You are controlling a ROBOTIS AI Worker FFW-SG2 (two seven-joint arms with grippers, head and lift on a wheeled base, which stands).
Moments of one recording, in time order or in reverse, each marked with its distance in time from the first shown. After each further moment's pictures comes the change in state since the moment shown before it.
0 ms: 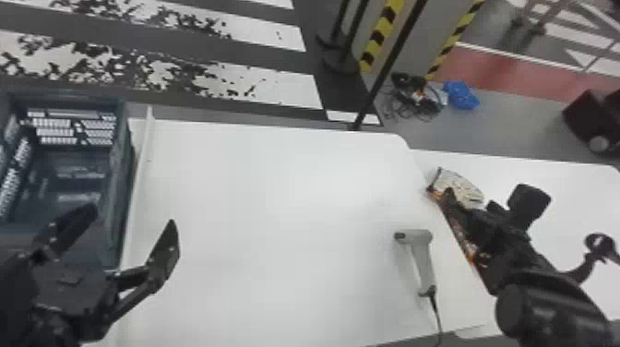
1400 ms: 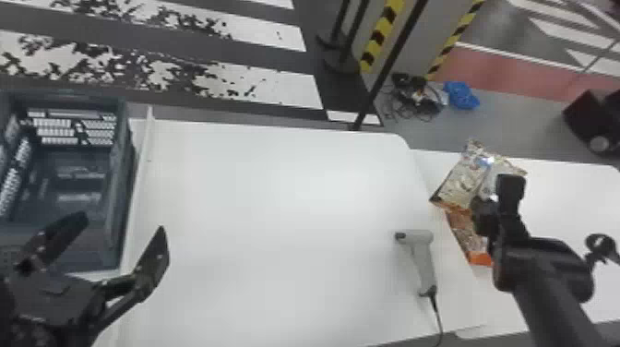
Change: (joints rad) left arm 0.027 0.010 0.034 0.027 0.039 -0.060 -0.037; right arm -0.443 -0.136 0.139 0.722 0.360 -0.090 0.054
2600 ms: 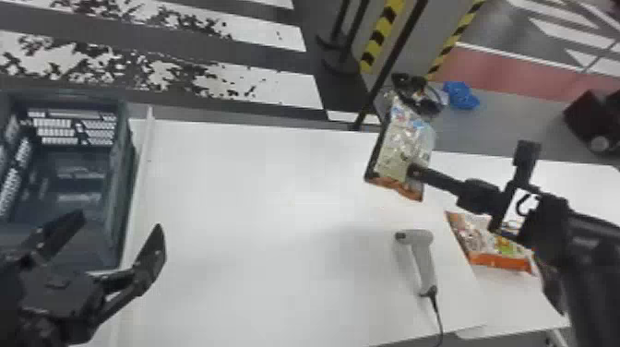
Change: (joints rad) left arm -0.024 -0.012 0.007 0.007 -0.023 0.053 0.018; right arm 0.200 -0.018 -0.171 -0.614 -0.335 0.506 0.858
